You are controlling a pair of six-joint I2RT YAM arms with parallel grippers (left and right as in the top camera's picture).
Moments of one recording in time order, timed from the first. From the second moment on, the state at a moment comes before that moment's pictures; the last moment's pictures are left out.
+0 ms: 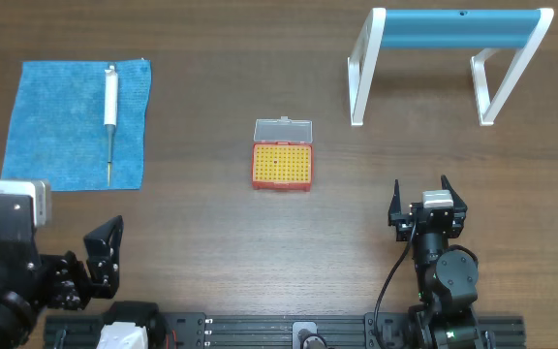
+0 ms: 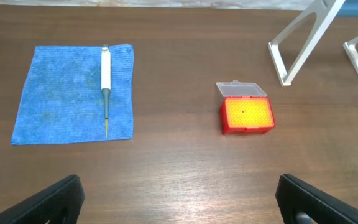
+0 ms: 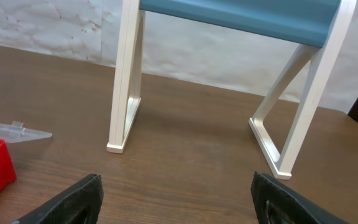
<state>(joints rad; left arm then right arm) -0.02 0.90 1.89 -1.69 0.09 -0.06 0.15 0.06 0.01 -0.05 0.14 -0.18</state>
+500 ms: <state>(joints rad) -0.02 0.90 1.89 -1.69 0.10 -0.06 0.15 0.06 0.01 -0.05 0.16 -0.17</state>
